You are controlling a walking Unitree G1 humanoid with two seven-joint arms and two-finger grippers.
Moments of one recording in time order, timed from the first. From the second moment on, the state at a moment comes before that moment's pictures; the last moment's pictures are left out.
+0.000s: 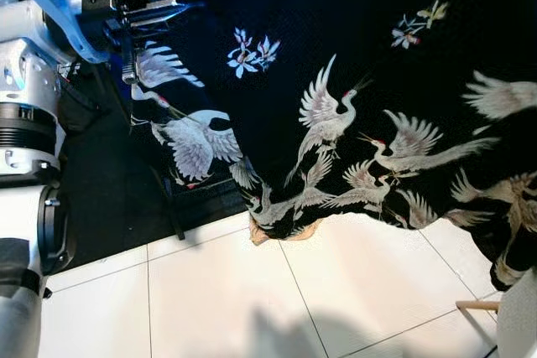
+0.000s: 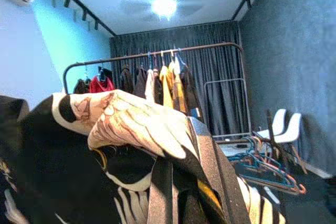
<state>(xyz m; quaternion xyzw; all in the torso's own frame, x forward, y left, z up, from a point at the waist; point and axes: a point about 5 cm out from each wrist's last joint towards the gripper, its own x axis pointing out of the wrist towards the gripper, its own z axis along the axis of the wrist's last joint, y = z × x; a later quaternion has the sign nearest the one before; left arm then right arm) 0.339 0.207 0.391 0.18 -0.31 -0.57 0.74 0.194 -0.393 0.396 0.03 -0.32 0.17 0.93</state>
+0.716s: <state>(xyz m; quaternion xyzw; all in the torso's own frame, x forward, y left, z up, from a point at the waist) 0.343 0.203 0.382 0.13 -0.31 -0.59 0.74 0.217 -0.397 0.332 0.08 -0.24 0.13 0.96</state>
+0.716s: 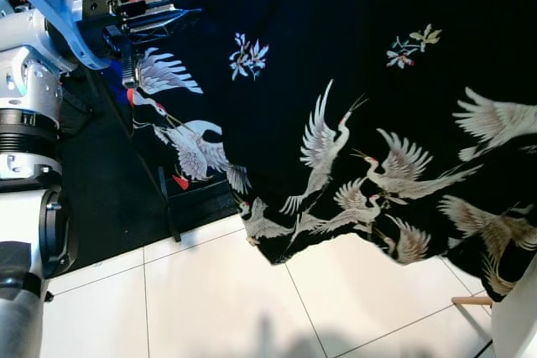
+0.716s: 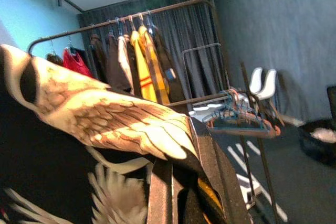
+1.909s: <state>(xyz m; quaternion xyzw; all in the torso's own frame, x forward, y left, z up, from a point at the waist) 0.349 0.197 0.325 0.19 -0.20 -0.59 0.76 0.218 -0.399 0.336 0.06 -0.23 0.13 0.96</state>
